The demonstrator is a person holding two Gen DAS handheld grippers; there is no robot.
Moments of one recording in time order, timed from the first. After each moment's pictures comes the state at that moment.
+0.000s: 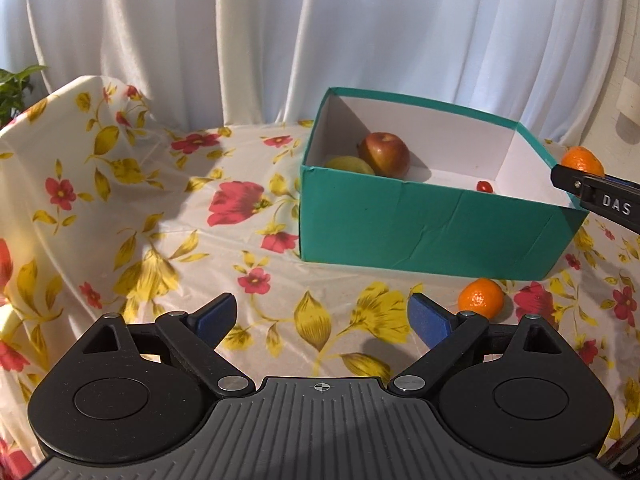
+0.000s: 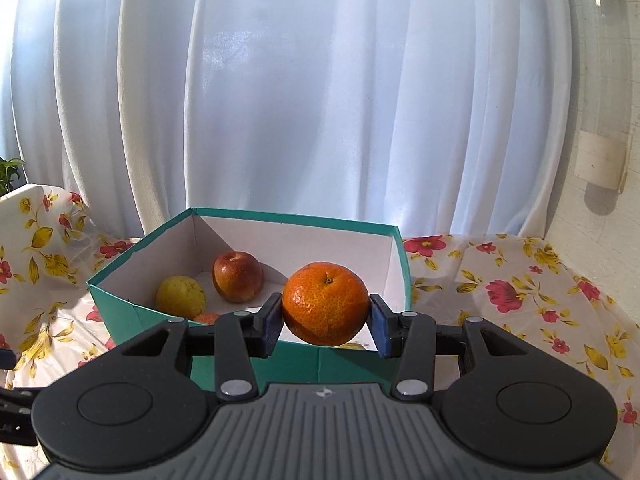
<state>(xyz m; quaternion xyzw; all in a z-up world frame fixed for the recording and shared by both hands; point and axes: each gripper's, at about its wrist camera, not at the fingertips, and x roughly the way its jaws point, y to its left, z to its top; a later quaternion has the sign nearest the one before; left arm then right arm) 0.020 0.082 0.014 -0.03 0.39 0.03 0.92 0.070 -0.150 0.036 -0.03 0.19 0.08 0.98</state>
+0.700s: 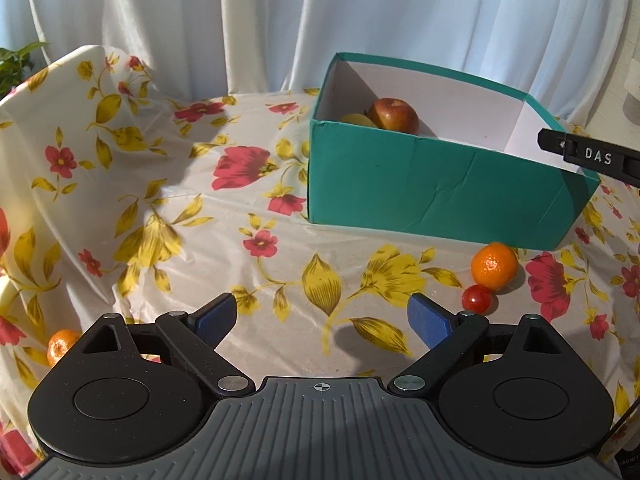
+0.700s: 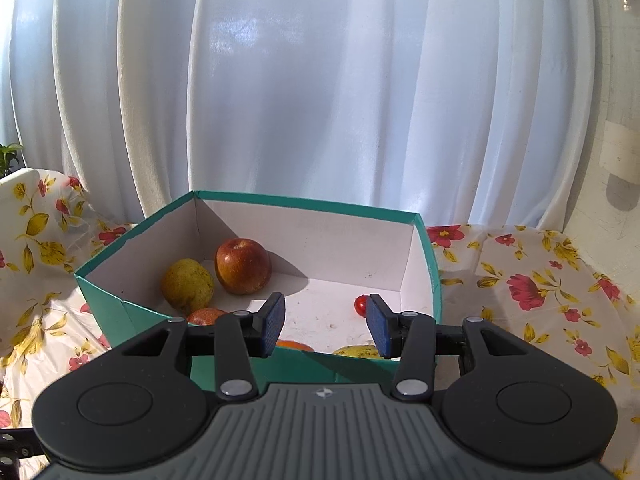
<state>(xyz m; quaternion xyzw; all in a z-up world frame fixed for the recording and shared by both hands) 0.016 0.083 -0.002 -0.03 0.42 0.03 0.91 0.086 -0.143 0.027 -0.03 0.20 0.09 0.98</state>
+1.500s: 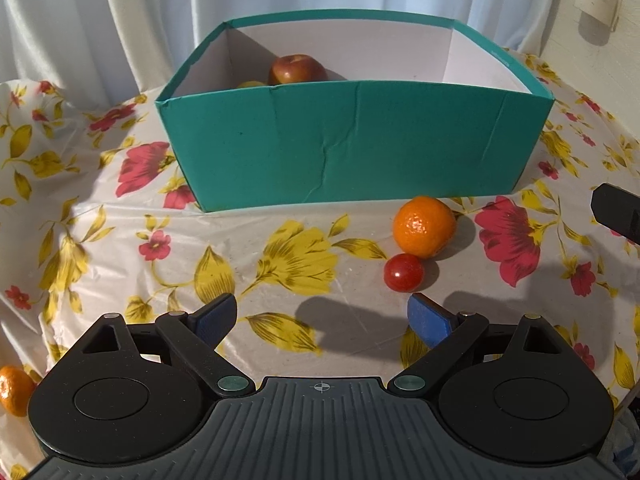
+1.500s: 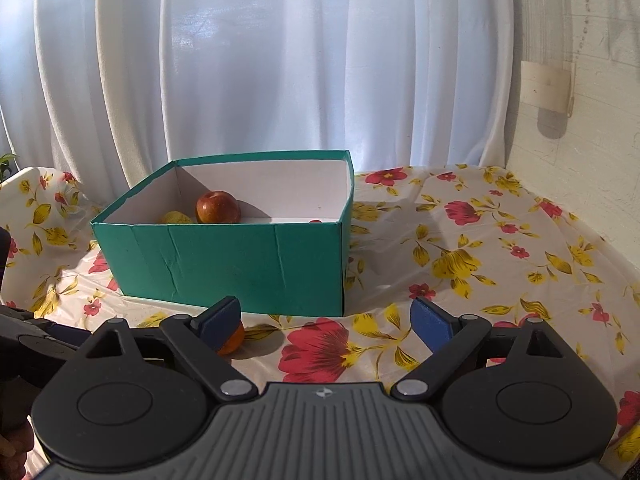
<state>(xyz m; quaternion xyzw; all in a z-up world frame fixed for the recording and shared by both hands) 0.045 0.011 -0.033 0.04 0.46 -0.03 0.89 -0.011 -0.195 0.008 0.02 0.24 0.05 0.97</state>
